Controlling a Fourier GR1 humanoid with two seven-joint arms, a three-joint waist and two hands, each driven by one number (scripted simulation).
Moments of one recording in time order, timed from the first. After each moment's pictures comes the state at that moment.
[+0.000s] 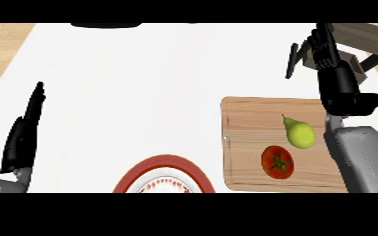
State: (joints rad) left arm -0.05 0.60 -0.21 -1.35 0.13 0.46 -0.16; right arm -0.38 -0.34 0.04 -1.39 -0.09 -0.17 -0.19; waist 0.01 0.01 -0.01
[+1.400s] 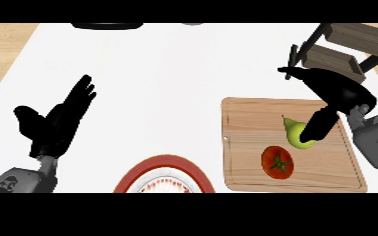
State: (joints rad) left arm -0.12 0.47 -0.23 -1.49 0.39 0.18 0.10; right arm -0.51 -0.73 0.43 -1.50 0.19 0.40 0.52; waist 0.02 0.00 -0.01
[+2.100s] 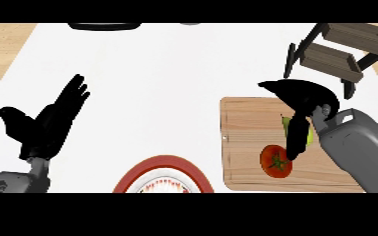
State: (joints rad) left arm -0.09 0.47 -0.16 -1.53 0.37 0.15 0.13; right arm -0.58 -0.59 0.49 -1.54 0.13 0.65 0.87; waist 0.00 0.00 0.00
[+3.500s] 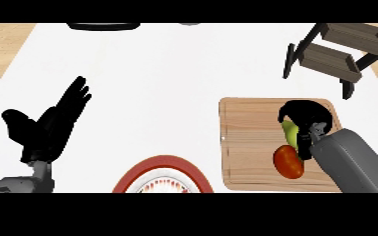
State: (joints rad) left arm -0.06 0.36 -0.07 -1.58 0.25 0.07 0.20; right arm -0.41 -0.50 0.43 -1.27 0.66 0.64 0.55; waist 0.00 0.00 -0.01
